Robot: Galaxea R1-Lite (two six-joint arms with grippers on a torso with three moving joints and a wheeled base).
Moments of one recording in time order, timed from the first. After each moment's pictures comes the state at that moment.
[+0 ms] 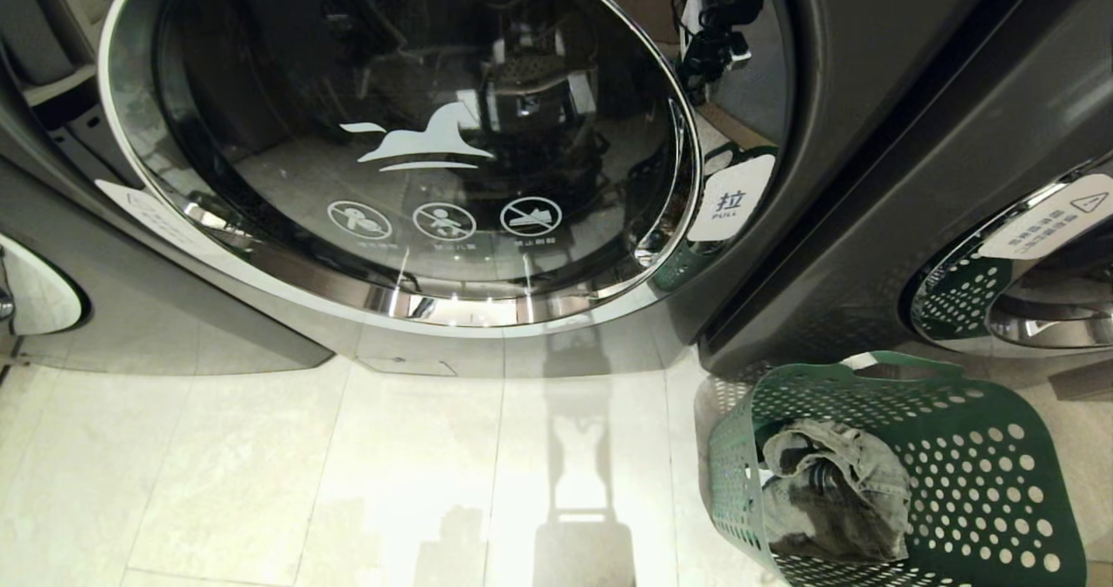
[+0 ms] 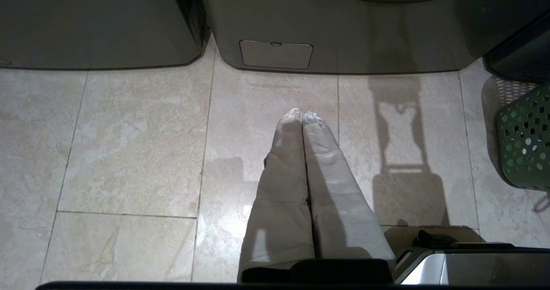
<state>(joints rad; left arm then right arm) 0.00 0.00 0.00 0.00 0.00 0.00 -0.02 0.67 -0.10 0.24 0.03 -0.03</state>
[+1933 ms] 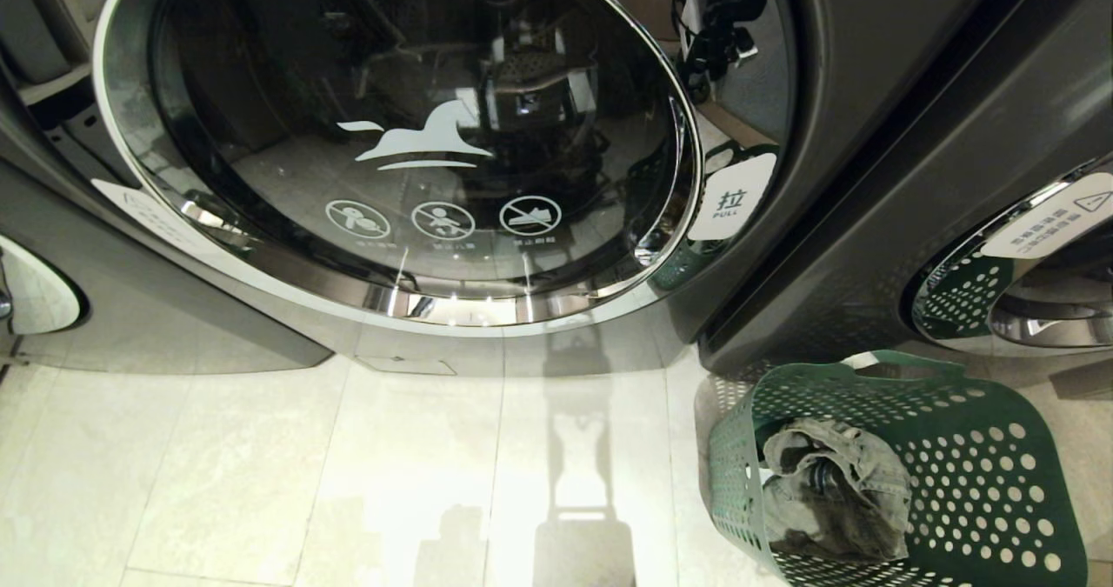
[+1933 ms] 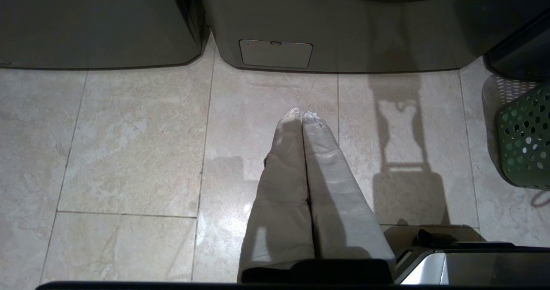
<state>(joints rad) 0.00 0.00 0.00 0.00 0.00 0.00 -0.14 0.66 -0.09 0.24 0.03 -0.07</state>
